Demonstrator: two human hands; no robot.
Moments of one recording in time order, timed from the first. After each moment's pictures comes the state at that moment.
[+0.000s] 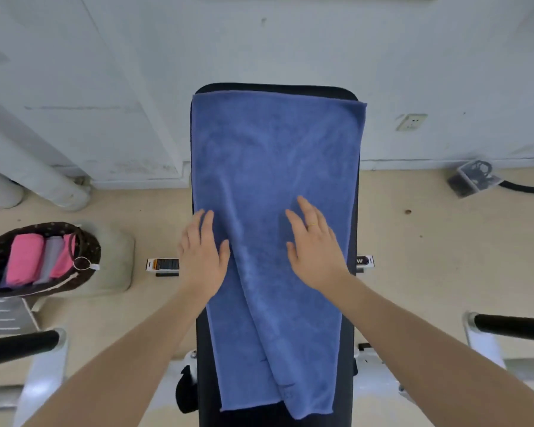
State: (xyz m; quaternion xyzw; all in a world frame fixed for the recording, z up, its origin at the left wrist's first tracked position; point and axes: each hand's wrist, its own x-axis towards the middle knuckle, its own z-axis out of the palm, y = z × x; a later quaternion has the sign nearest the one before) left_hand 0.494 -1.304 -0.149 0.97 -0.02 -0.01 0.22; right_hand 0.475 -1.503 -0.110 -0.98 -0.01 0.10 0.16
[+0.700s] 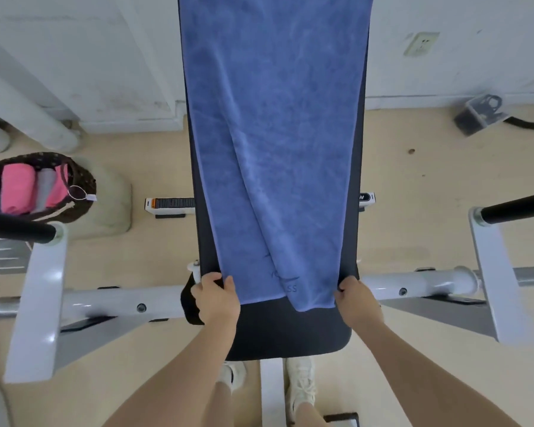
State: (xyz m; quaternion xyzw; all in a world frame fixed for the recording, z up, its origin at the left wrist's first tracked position) left_hand 0.272 -1.296 -0.234 0.83 0.36 -0.20 0.37; right_hand 0.223 -1.521 -0.247 -0.87 0.31 0.31 0.21
